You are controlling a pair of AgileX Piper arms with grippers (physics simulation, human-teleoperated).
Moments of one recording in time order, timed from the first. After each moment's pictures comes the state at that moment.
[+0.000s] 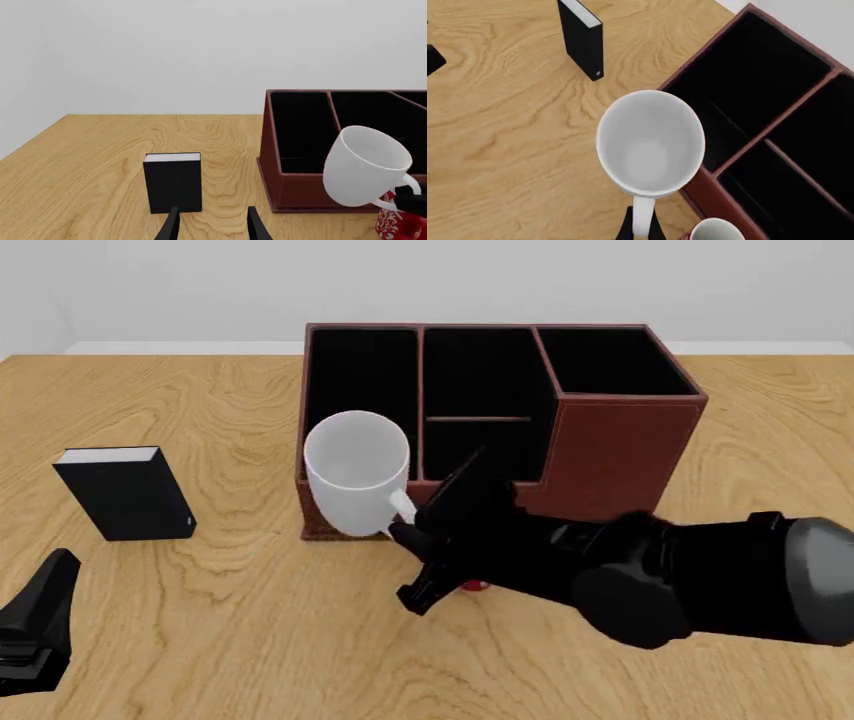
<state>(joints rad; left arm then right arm) 0.00 0.01 0.00 0.00 0.00 0.86 1.51 -0.72 -0.24 -0.14</state>
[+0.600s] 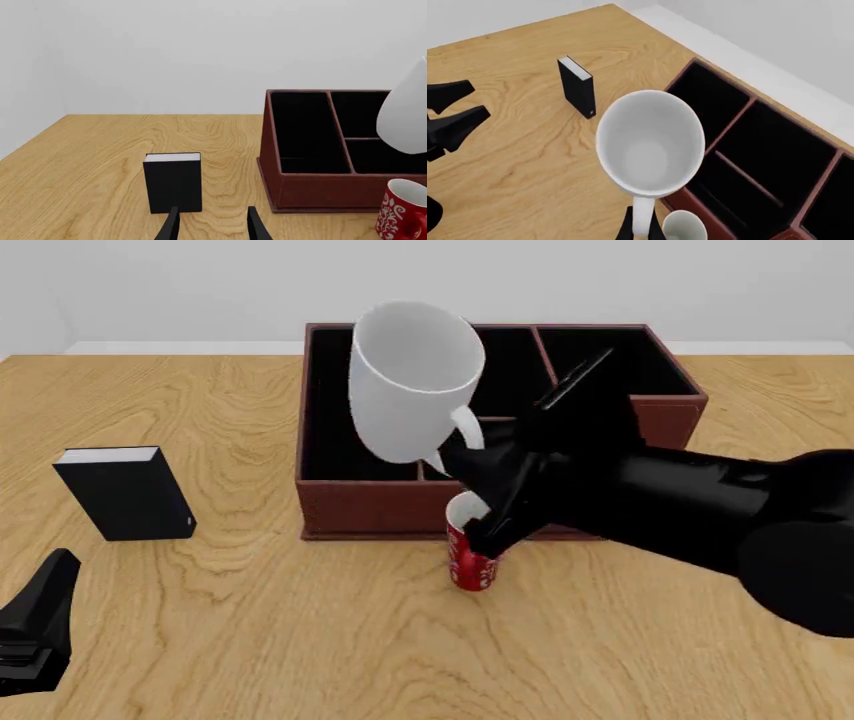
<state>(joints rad) 0.00 0.01 0.00 0.00 0.00 0.82 1.16 -0.74 -0.02 -0.09</state>
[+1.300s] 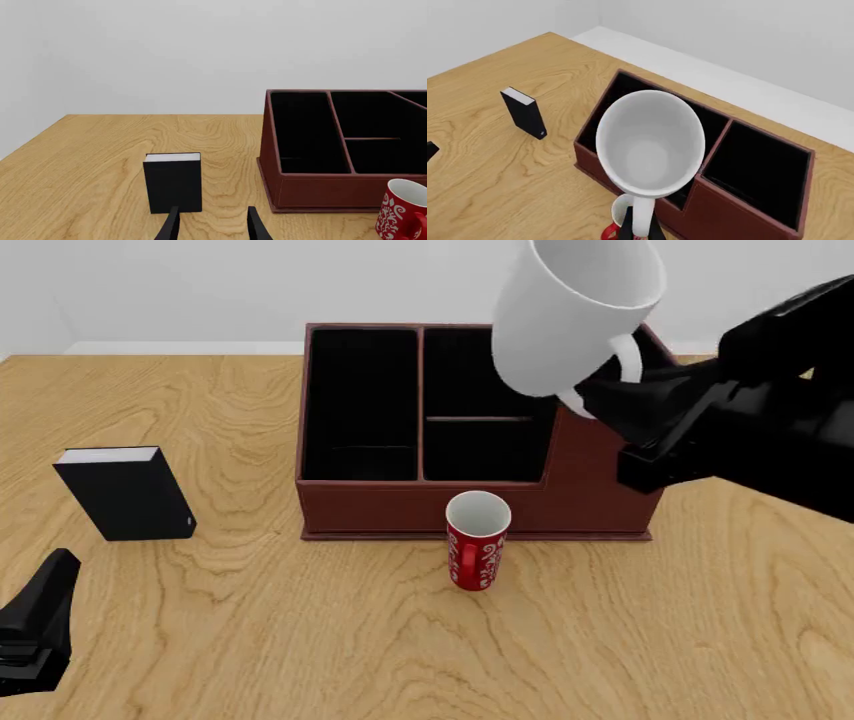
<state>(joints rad) 0.00 0.01 0.00 0.00 0.00 0.59 0.87 -0.74 0.19 -0.05</state>
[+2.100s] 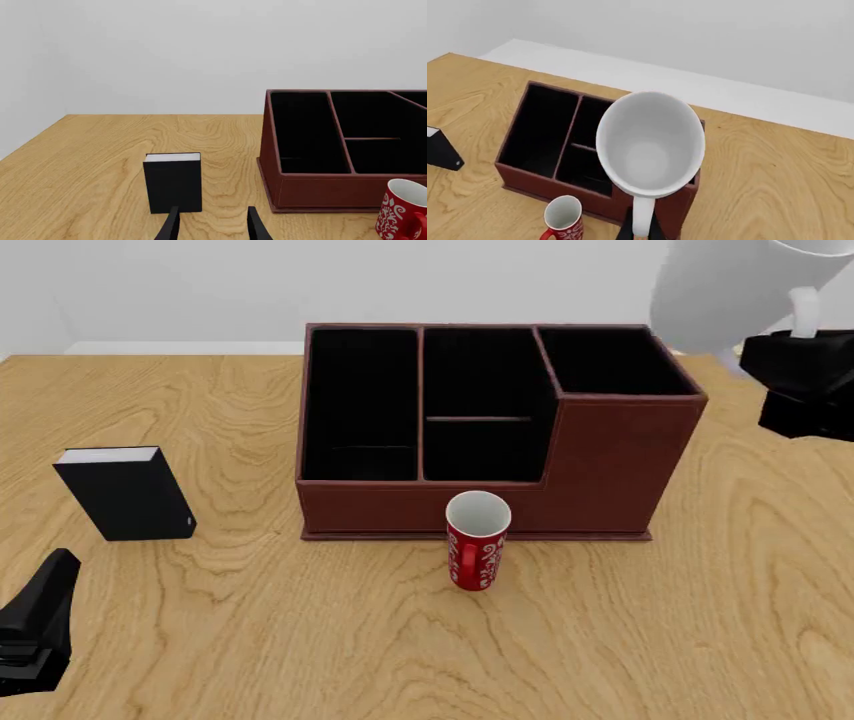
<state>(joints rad) 0.00 0.01 0.00 0.00 0.00 0.27 0.73 -0.78 0.35 -0.06</state>
